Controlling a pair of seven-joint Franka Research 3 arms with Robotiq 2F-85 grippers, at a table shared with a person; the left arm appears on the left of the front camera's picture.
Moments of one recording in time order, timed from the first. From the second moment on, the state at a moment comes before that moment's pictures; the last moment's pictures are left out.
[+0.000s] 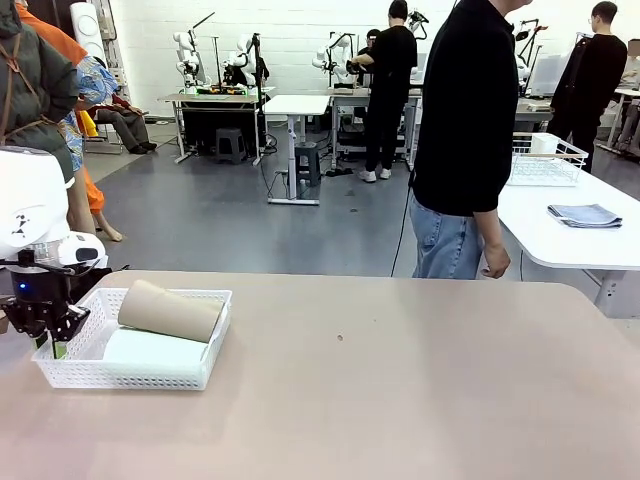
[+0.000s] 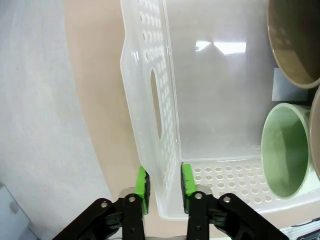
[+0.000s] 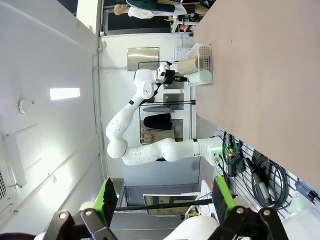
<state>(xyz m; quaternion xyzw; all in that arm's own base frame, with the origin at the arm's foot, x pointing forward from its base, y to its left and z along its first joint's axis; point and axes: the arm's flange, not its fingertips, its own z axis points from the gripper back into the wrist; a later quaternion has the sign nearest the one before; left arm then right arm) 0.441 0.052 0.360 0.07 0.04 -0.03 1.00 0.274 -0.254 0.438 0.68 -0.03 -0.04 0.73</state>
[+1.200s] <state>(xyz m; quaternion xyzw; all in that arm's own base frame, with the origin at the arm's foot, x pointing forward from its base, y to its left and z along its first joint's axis) 0.431 0.076 0.403 0.05 0.00 0.02 1.00 0.274 -0.254 0.438 0.68 -0.03 -0.04 0.73</state>
